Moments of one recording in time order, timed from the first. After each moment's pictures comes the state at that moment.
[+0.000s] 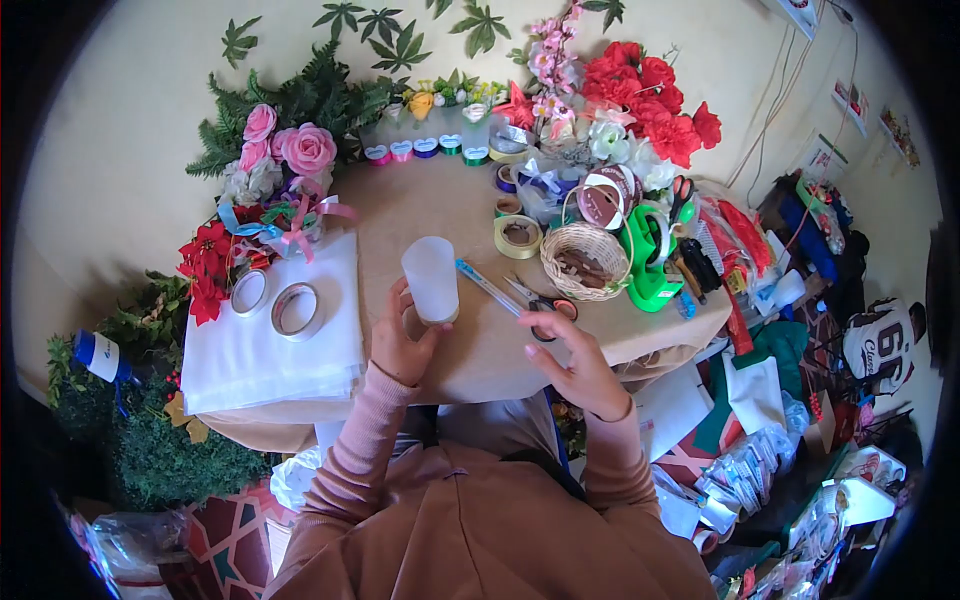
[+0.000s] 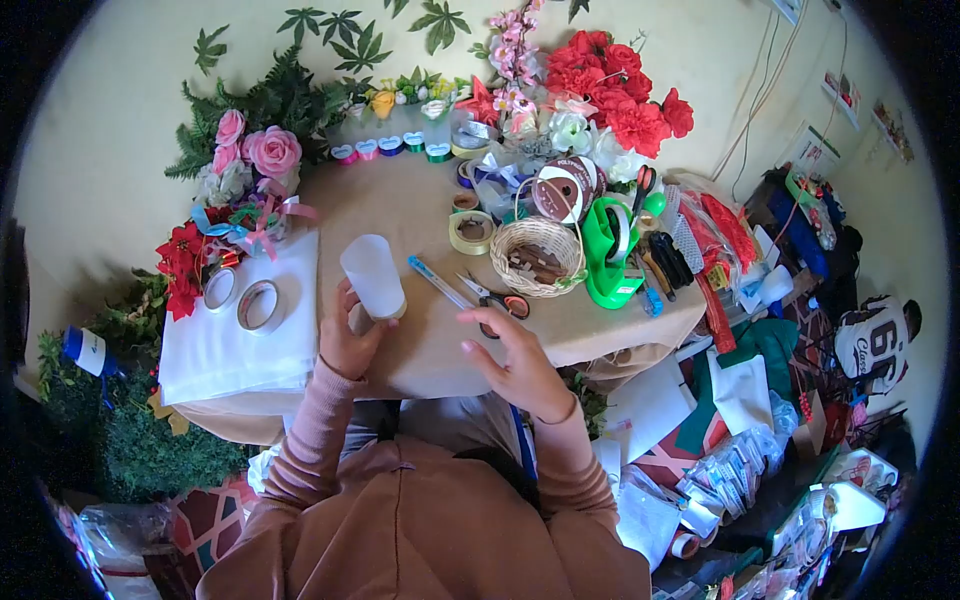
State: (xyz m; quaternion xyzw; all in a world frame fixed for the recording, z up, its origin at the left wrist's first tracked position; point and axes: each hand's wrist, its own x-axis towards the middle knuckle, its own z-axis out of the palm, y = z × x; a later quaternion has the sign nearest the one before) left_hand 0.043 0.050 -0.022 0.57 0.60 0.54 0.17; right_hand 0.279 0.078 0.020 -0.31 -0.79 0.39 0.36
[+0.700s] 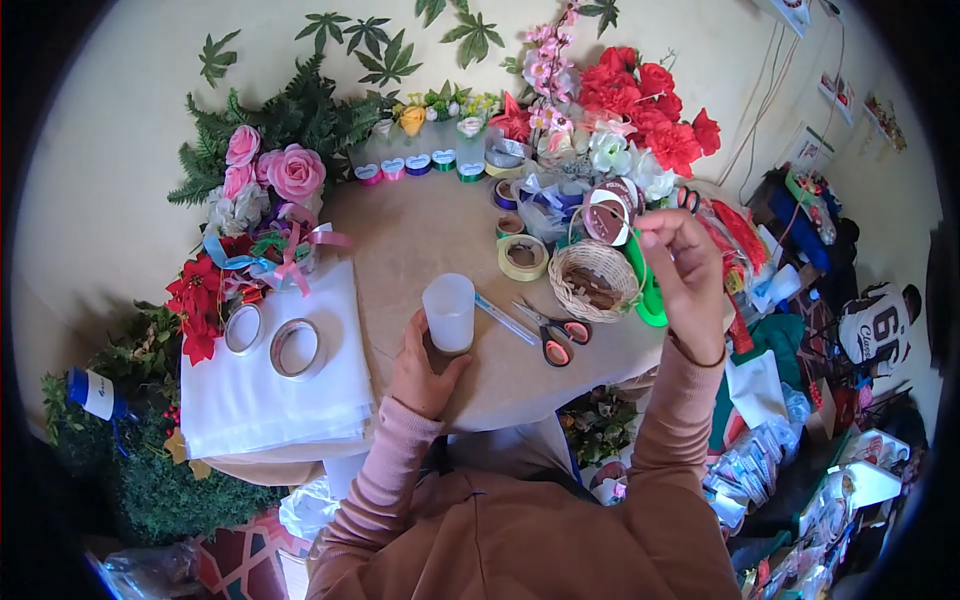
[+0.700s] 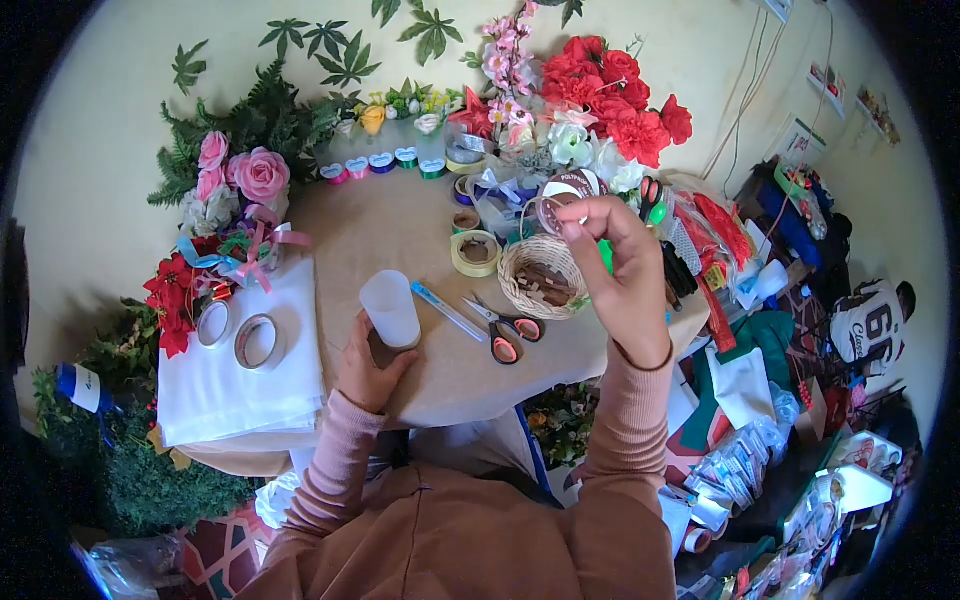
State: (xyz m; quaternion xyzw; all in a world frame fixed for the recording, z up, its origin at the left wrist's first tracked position) left_hand 0.043 0.065 -0.037 0.60 0.61 0.49 0.17; right_hand 0.297 0.138 0.120 -0.32 -0.73 0.28 0.54
